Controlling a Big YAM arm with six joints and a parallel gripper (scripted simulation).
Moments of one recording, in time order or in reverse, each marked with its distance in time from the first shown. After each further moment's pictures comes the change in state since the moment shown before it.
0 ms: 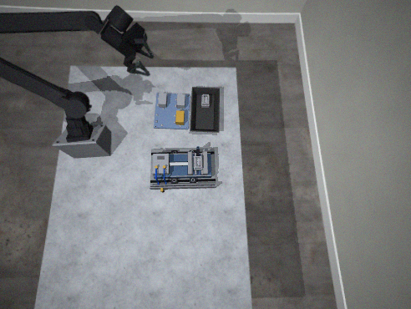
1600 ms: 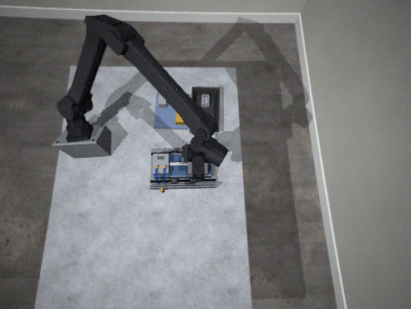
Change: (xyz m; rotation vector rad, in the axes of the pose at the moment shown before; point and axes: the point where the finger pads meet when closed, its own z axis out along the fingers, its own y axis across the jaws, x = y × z) arm -0.054 -0.333 0.267 0.437 0.762 1.460
